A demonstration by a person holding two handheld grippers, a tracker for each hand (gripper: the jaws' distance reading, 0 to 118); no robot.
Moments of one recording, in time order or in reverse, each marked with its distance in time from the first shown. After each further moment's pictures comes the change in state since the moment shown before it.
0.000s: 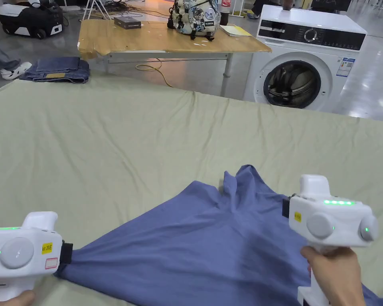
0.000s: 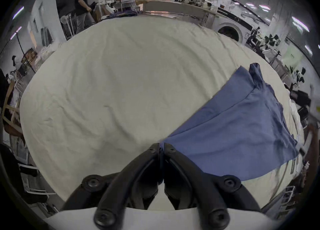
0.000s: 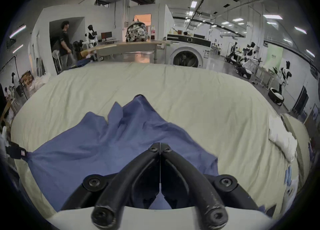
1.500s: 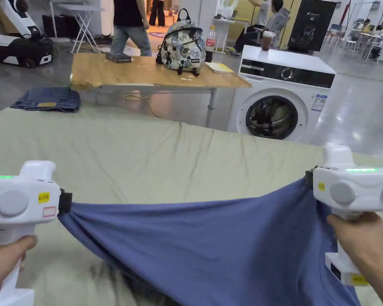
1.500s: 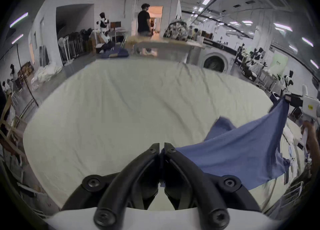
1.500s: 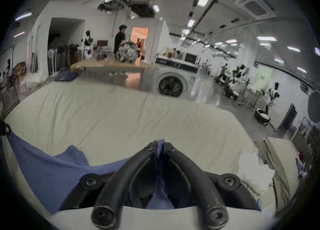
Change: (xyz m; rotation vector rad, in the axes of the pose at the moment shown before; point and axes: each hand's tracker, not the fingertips) left arm 0.015 0.107 0.074 0.313 -0.070 -0.073; right arm 0.061 0.092 0.073 0.231 -0.166 0.038
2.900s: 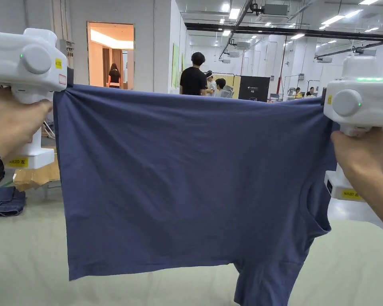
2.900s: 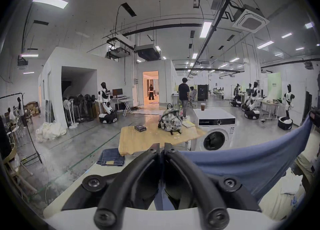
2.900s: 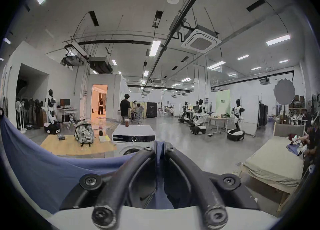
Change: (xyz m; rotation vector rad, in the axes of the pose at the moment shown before) left arm 0.122 0.391 0.048 0.563 0.058 -0.118; right arm 0.108 0.265 0.059 0.449 -0.303 -0.223
